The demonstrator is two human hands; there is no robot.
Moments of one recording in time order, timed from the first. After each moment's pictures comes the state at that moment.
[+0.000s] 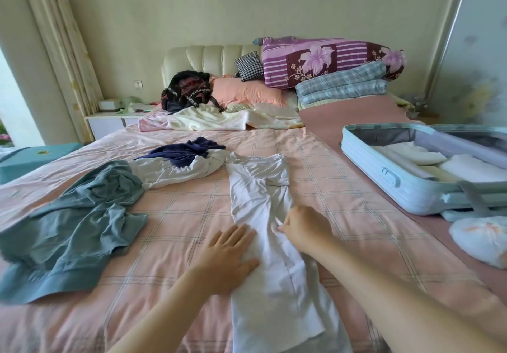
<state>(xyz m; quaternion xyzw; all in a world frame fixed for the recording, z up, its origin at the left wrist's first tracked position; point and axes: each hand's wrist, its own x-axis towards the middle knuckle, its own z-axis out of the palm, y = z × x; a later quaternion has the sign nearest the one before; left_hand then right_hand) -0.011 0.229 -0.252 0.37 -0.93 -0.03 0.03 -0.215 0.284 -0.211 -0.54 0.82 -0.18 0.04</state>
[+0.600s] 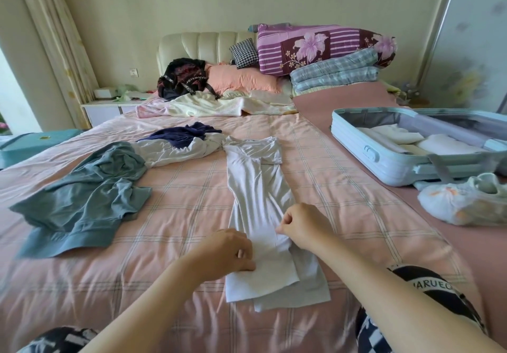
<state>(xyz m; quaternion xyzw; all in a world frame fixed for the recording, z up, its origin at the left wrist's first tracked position) 0.019 0.296 -0.243 0.26 -0.95 -0.14 0.07 -0.195 0.371 -0.223 -0.56 0.79 -0.23 0.10</state>
